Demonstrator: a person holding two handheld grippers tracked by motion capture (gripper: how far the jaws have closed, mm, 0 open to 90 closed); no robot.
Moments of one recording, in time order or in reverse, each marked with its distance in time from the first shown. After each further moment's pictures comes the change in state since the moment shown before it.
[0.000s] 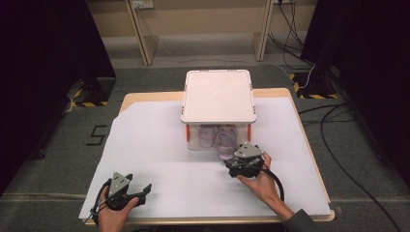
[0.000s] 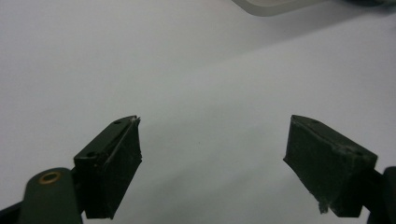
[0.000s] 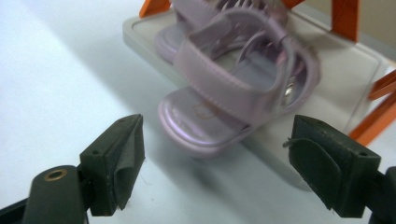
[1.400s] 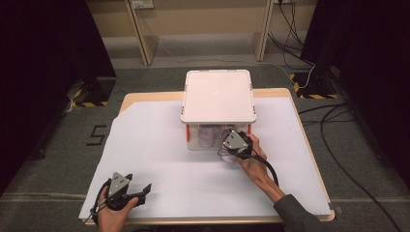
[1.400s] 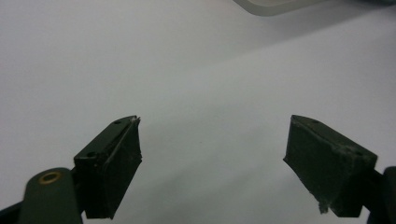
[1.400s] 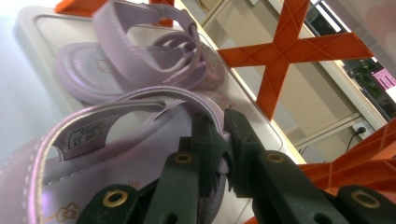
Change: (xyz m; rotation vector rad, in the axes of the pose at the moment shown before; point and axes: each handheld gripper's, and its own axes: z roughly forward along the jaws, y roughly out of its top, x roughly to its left) left arm 0.001 0.000 0.000 -0.001 0.001 -0.001; right arm -0.019 0.036 0.035 -0.066 -0.257 -0.394
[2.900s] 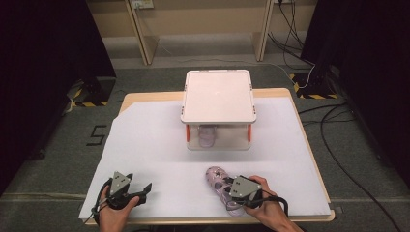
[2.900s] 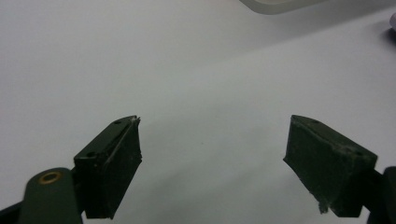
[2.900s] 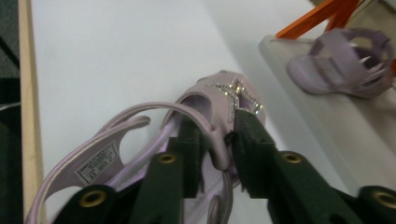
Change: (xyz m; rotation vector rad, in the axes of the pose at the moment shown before) left arm 0.000 0.001 0.003 0.010 0.011 -0.010; right arm 0.062 -0.012 -0.116 -0.078 0.465 0.016
